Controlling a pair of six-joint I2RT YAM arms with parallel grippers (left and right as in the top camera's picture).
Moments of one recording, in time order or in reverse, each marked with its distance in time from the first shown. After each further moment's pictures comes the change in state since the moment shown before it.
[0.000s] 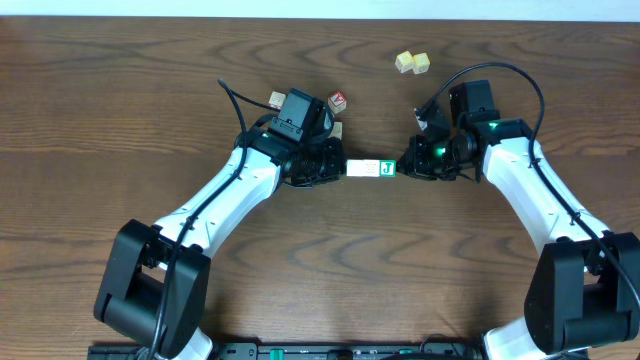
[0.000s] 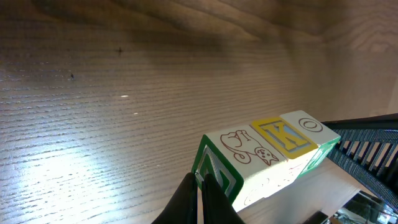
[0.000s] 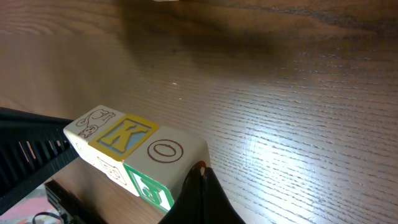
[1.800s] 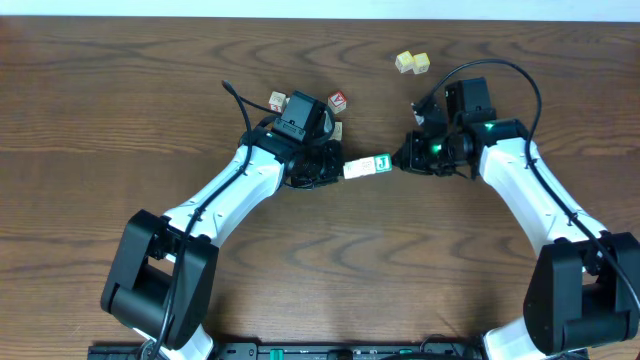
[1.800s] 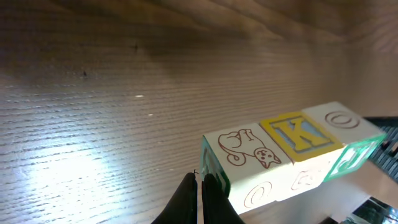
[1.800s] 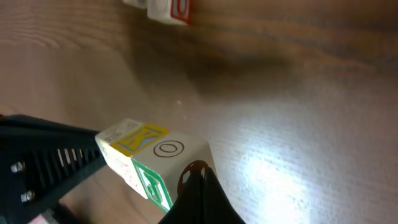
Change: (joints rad) left arm 0.000 0.039 -0.001 0.000 -0.020 -0.004; right arm 0.024 0.000 -0.004 0.090 0.025 0.023
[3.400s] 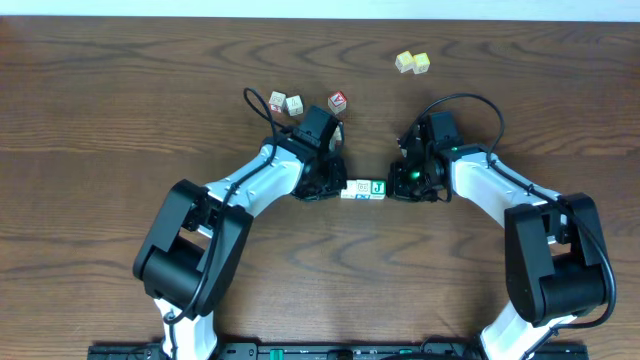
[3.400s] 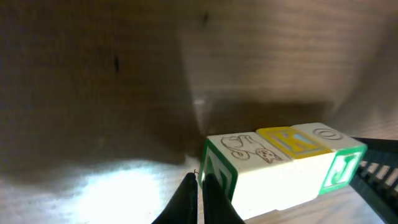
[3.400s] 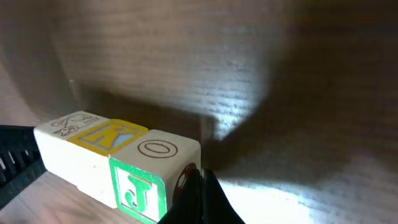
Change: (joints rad) left arm -0.044 0.165 0.000 -0.007 -0.102 0.000; right arm 0.057 0.140 -0.175 0.153 0.111 0.055
